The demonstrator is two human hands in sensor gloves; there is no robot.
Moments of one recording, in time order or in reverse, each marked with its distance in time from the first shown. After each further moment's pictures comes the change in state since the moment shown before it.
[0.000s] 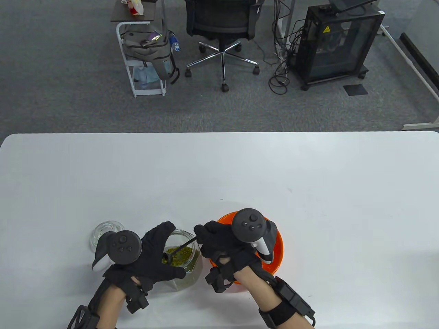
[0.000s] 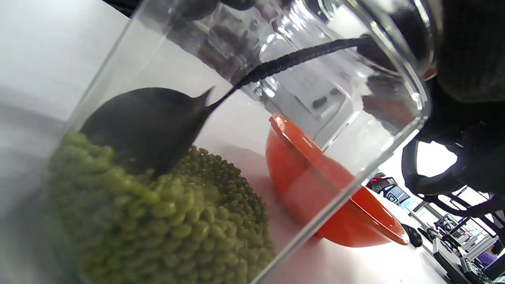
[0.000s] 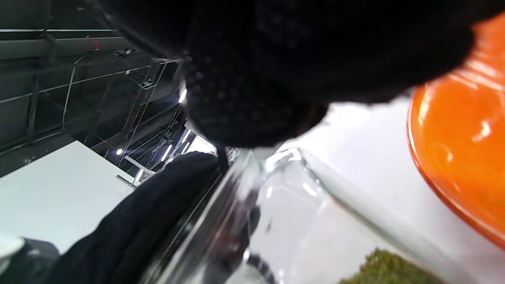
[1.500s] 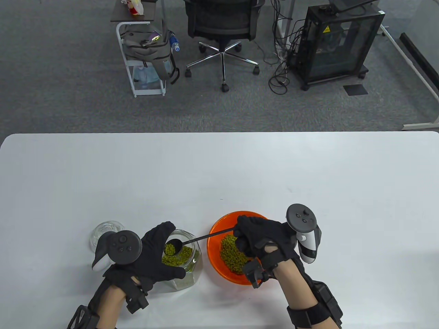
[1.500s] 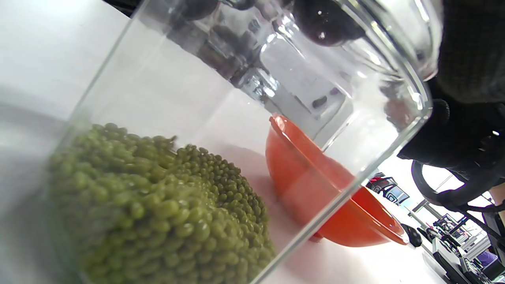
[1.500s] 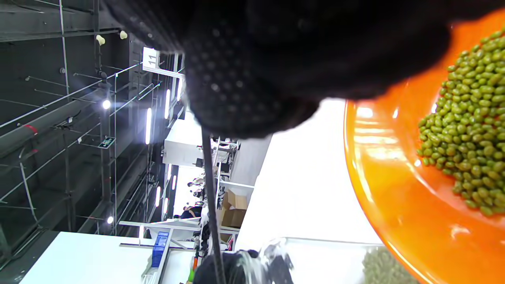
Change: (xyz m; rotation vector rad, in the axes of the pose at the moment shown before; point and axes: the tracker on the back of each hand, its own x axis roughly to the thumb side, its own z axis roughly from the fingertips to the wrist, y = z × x) left_hand 0.000 0.000 0.000 -0.002 0.000 0.002; right_hand -0.055 -0.078 0.016 0.004 0.220 -0.357
